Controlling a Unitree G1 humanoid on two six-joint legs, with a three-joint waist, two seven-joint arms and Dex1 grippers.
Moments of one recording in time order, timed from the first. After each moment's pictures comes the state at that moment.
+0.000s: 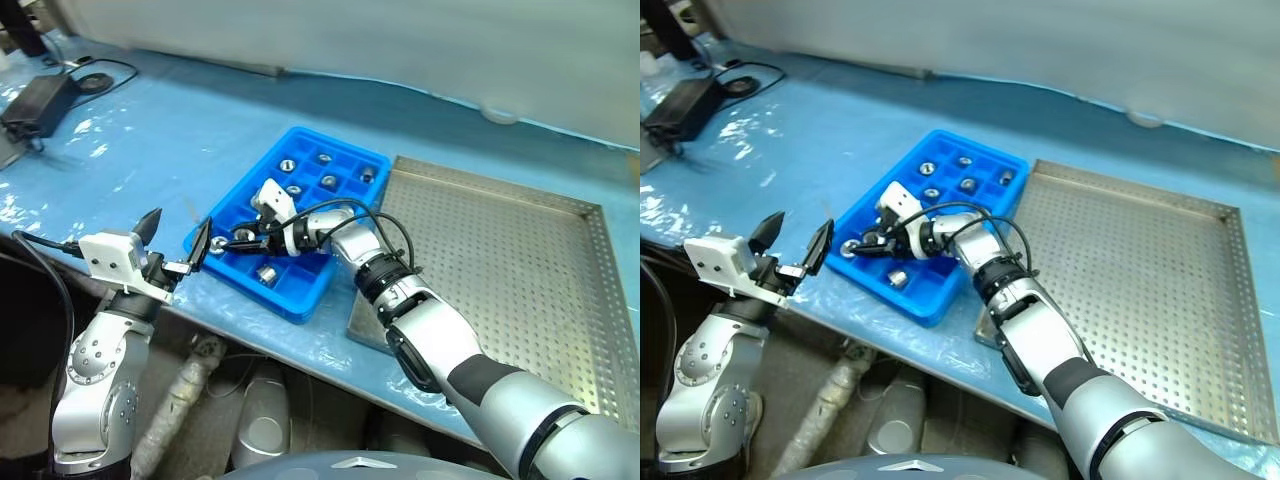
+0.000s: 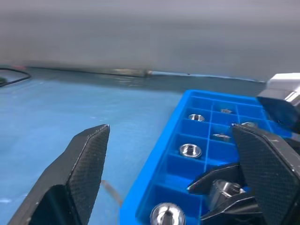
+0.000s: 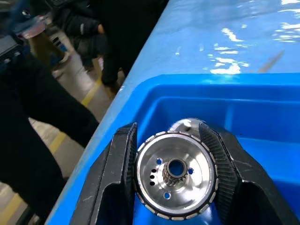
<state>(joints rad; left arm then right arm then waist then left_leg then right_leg) 0.16 0.26 0.27 -0.59 -0.41 0.23 -0.28 -1.05 0.11 0.27 0.98 0.15 0.15 0.99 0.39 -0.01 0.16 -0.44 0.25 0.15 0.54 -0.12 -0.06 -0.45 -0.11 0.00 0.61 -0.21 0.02</state>
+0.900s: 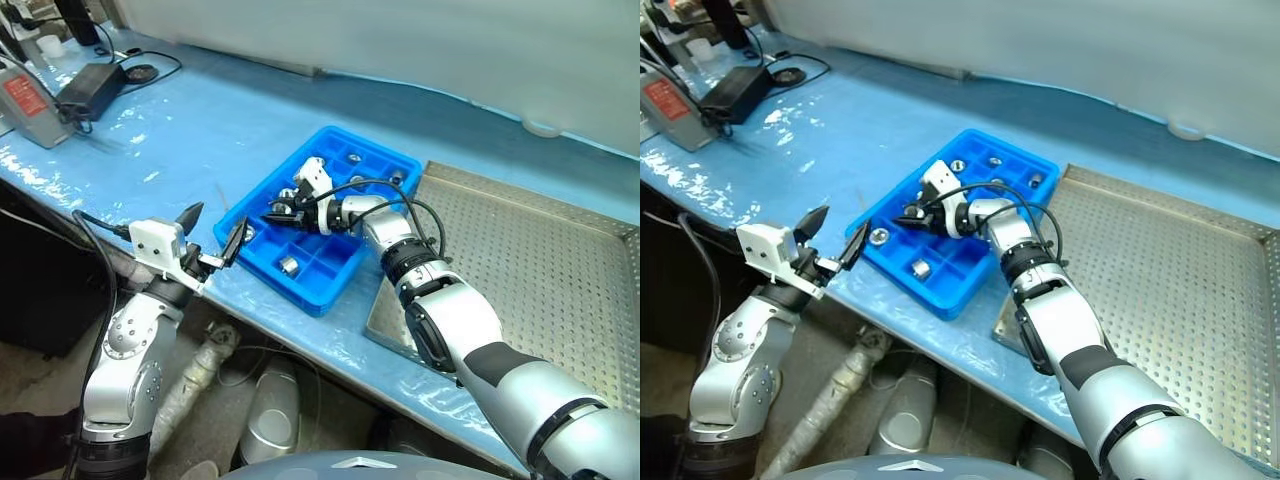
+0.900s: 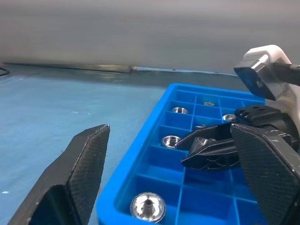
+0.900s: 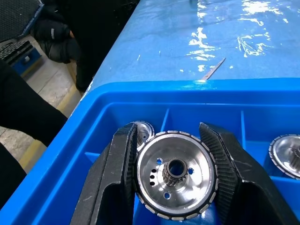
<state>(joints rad) 0.01 0.27 0.14 -0.46 -0.39 0.23 -0.35 -1.08 -0.02 0.13 1.04 0.12 0.12 0.96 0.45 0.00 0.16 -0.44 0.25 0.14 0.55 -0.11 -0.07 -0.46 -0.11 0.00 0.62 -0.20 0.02</state>
